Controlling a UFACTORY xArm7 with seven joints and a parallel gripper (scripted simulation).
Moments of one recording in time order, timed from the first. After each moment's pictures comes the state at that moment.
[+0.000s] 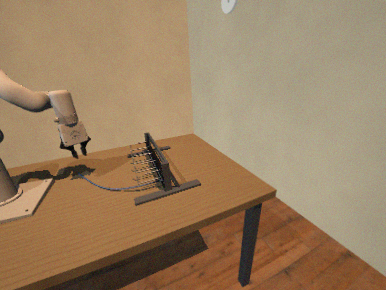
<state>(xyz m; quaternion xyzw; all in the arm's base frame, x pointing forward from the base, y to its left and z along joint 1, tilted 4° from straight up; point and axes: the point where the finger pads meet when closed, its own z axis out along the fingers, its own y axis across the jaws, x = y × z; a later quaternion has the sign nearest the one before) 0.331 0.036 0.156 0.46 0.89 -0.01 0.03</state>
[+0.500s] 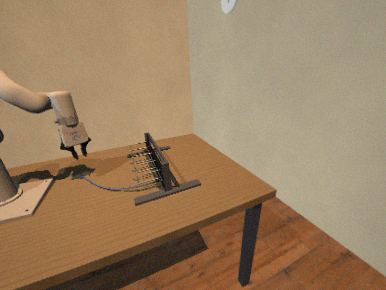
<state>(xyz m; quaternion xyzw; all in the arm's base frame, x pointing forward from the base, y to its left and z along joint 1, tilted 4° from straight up) 0.331 0.036 0.152 0.46 0.89 -0.01 0.03</state>
